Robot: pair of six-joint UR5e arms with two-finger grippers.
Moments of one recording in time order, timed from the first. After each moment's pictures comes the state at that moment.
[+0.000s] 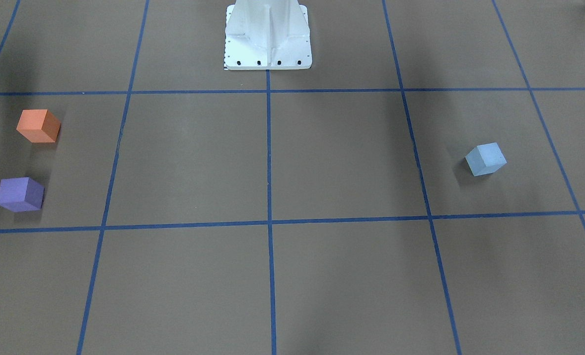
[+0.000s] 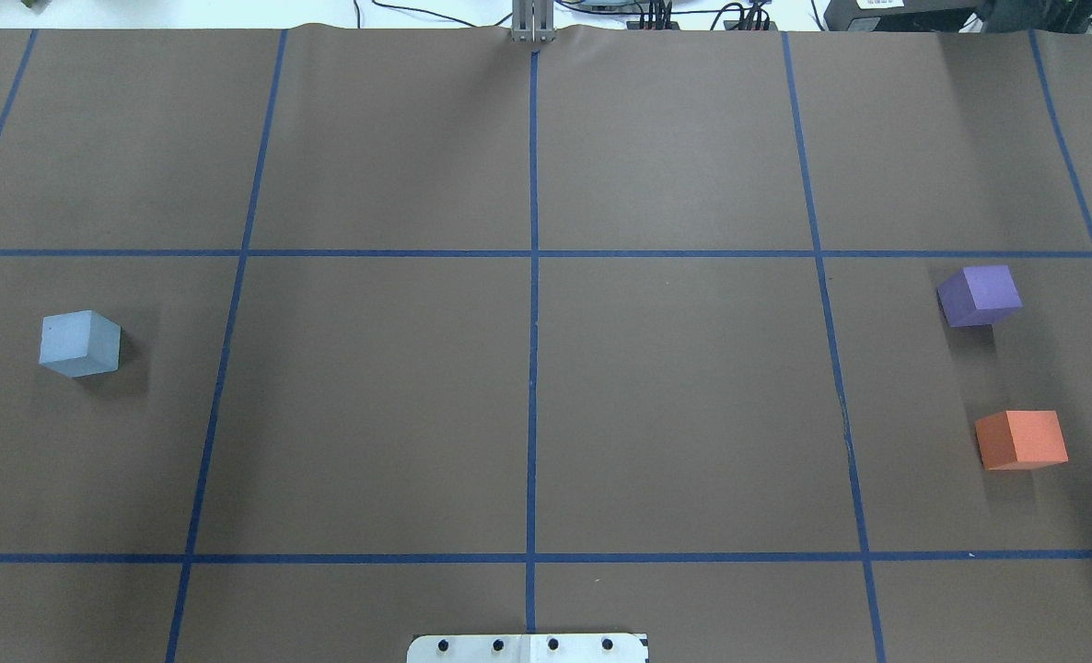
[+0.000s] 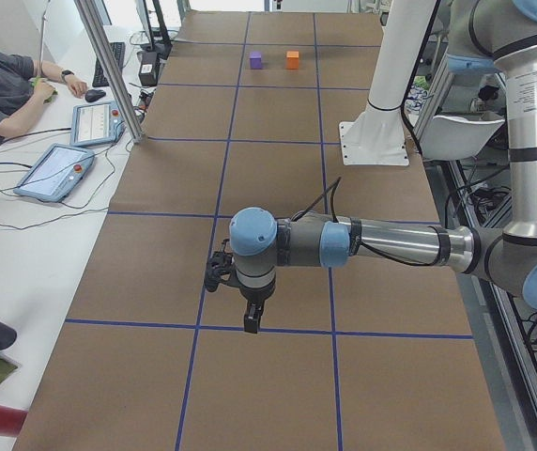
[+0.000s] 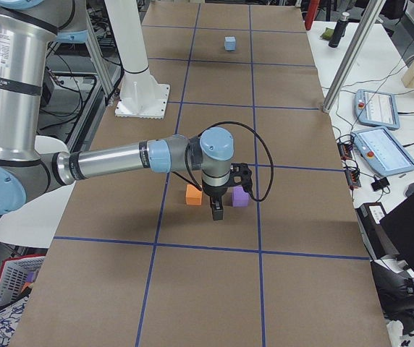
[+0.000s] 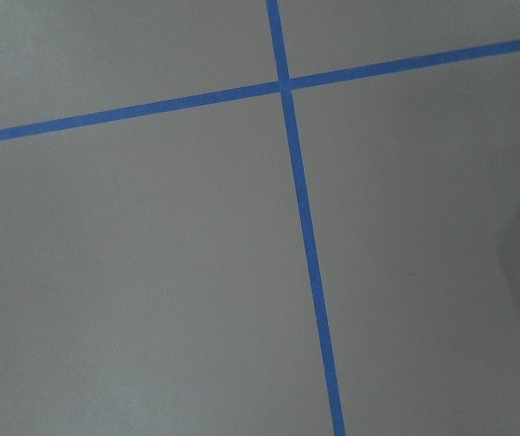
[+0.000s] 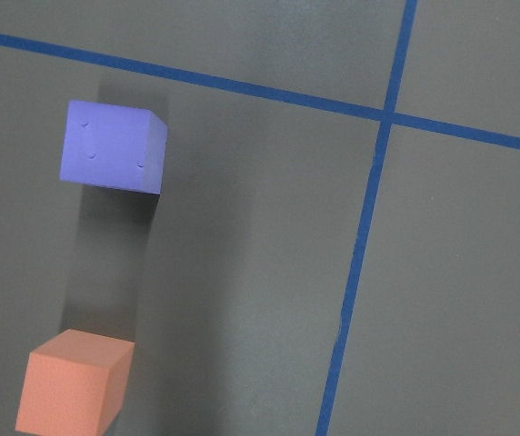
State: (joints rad) left arm -1.59 -1.40 -1.84 -1.47 -2.32 0.18; right arm 1.48 -1.76 1.97 -1.68 2.33 -0.05
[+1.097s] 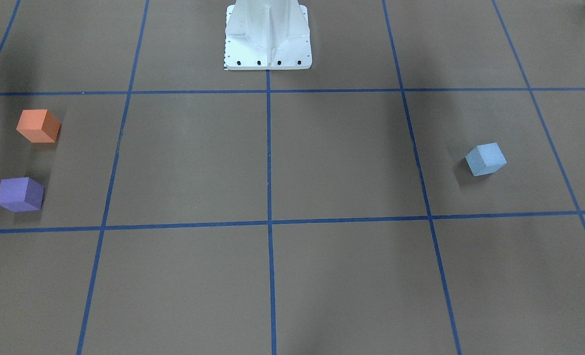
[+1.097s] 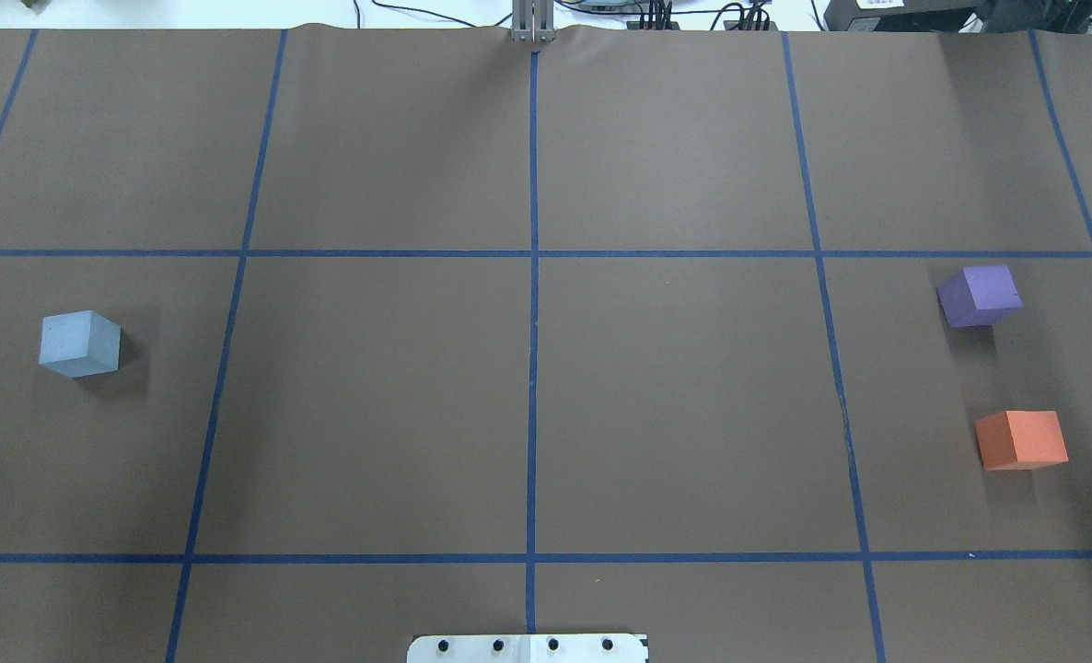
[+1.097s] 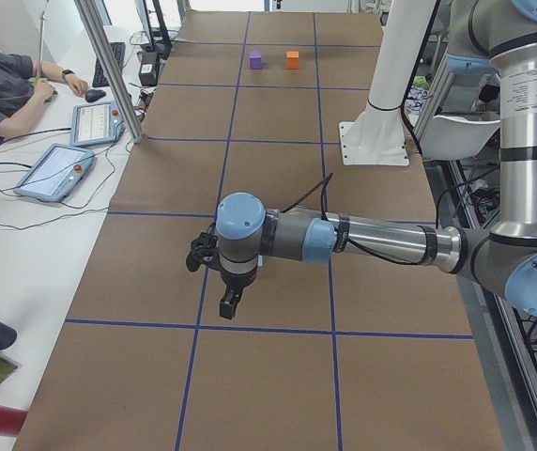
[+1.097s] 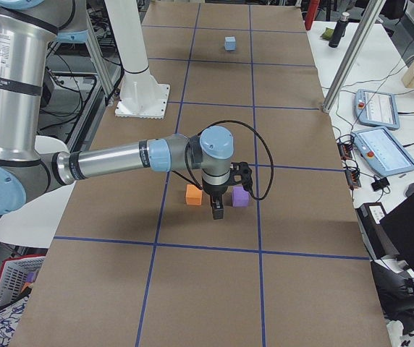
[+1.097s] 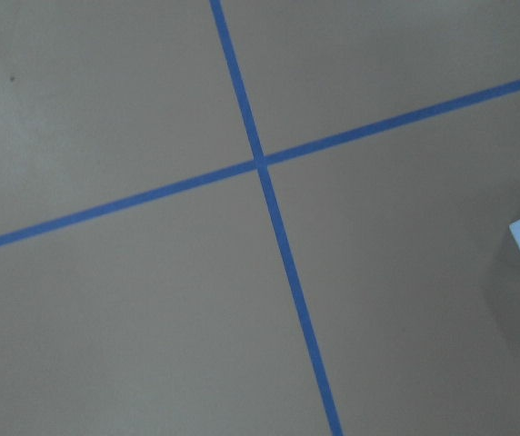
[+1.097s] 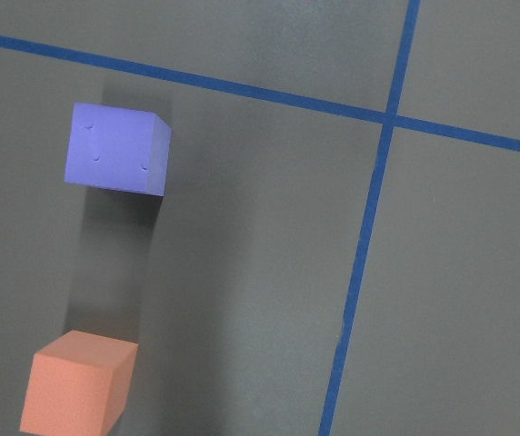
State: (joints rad) left arm -1.56 -1.49 -1.79 -1.59 -2.34 0.12; right arm 1.48 -1.76 1.98 -1.68 2.33 -0.05
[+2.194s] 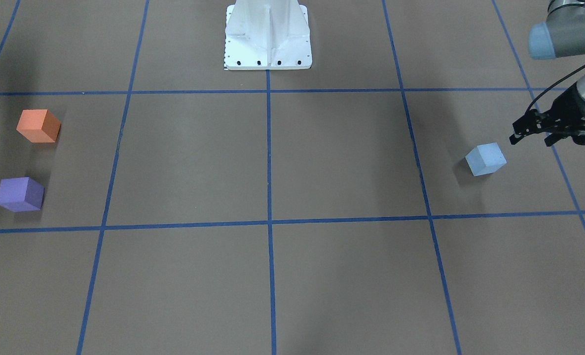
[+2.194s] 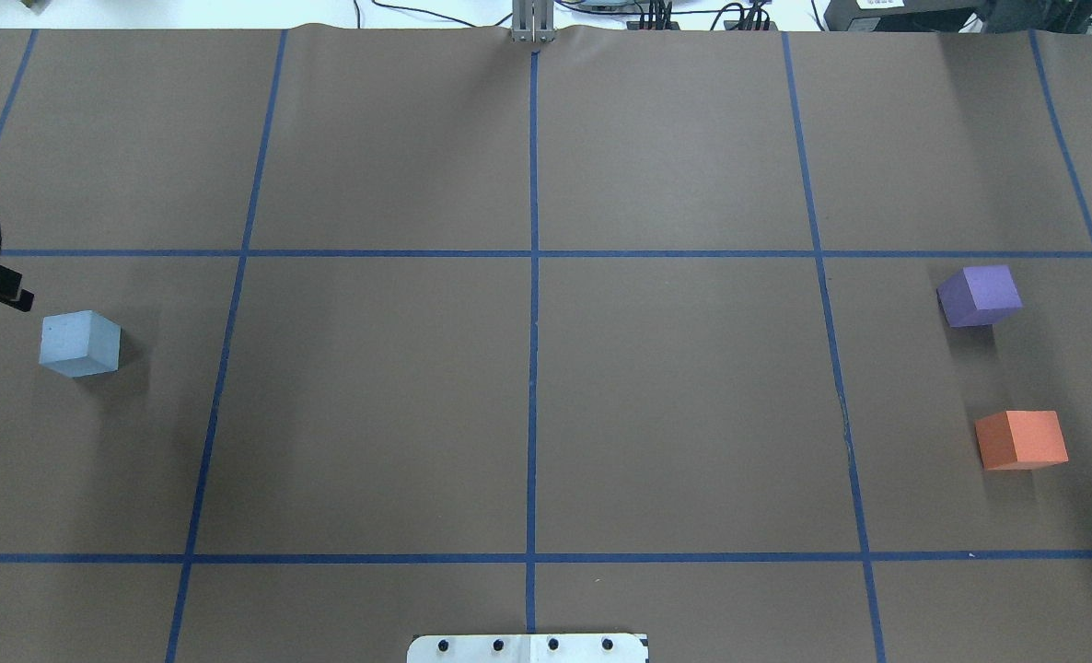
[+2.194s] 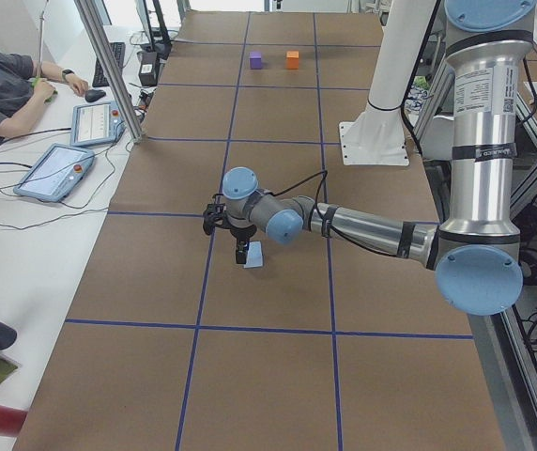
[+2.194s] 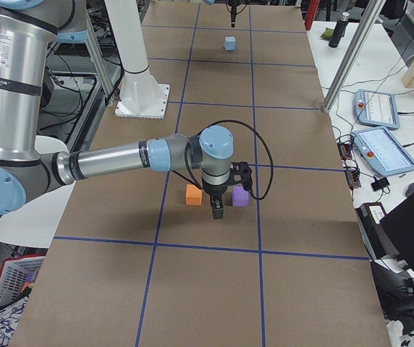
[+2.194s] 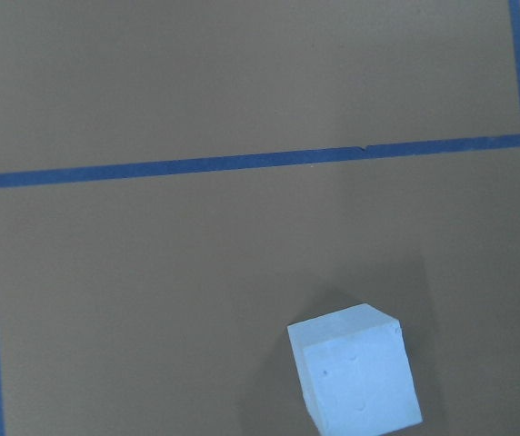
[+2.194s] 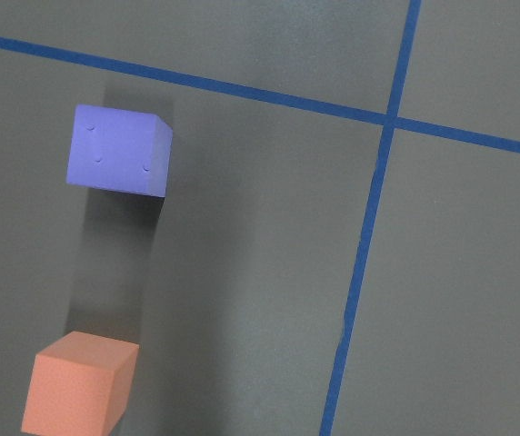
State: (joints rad) left arm -1.08 -1.53 -1.77 -1.95 -2.25 -0.69; right arm 1.48 -1.76 1.98 -1.68 2.33 -0.05
